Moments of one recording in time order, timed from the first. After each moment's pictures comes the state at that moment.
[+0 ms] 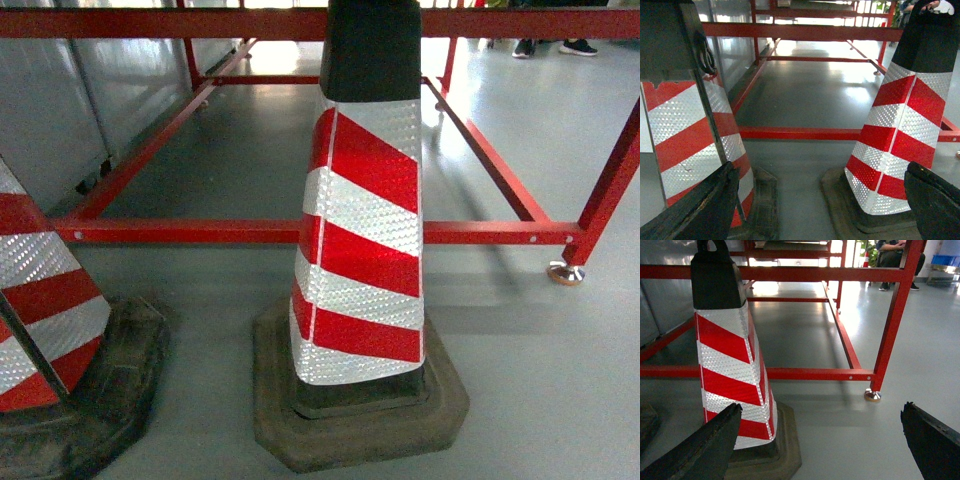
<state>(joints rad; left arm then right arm) 0.00 0.01 0.02 0.00 0.00 -0.01 0.00 0.00 0.01 -0.01 0.00 0.01</state>
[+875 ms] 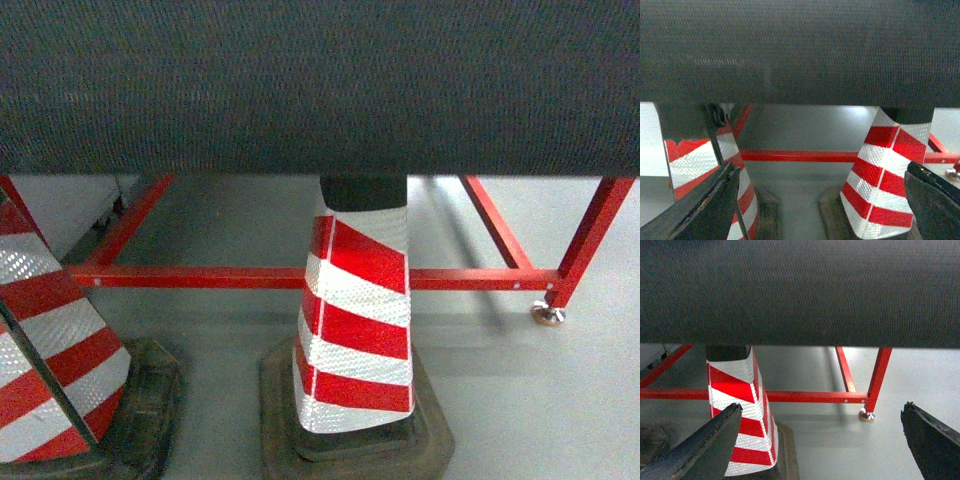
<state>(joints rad) 0.00 0.01 0.02 -0.01 0.00 -0.01 0.00 0.00 0.01 0.00 0.00 0.00</state>
